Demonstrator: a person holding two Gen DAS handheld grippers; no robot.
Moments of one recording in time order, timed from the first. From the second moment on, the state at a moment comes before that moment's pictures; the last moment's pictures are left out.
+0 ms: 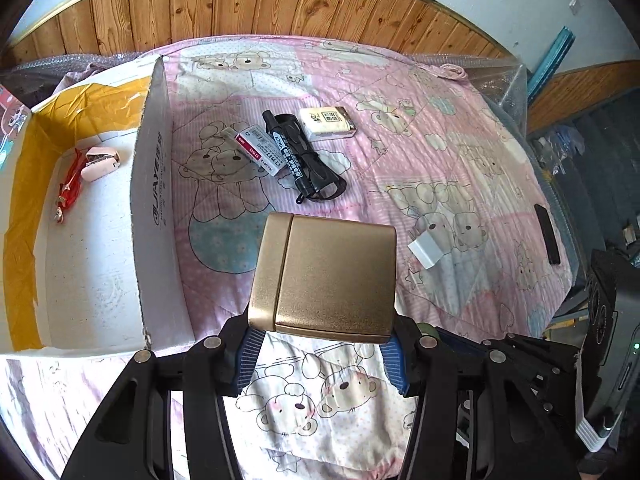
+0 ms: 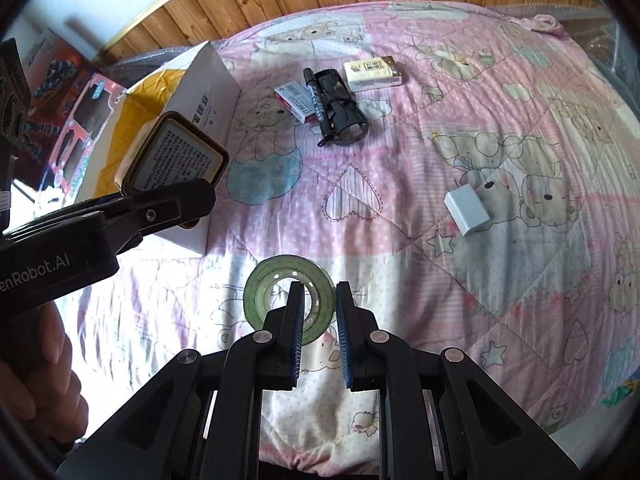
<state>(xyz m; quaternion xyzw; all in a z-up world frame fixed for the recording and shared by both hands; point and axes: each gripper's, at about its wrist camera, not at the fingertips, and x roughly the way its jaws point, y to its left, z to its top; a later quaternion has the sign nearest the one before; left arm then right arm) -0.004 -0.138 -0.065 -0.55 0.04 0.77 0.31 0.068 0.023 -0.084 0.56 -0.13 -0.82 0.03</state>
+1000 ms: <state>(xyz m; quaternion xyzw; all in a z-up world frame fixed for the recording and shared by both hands) 0.006 -0.257 -0.006 -0.50 -0.07 0.83 0.25 0.054 -0.060 -0.028 0.53 -0.05 -0.83 0.14</state>
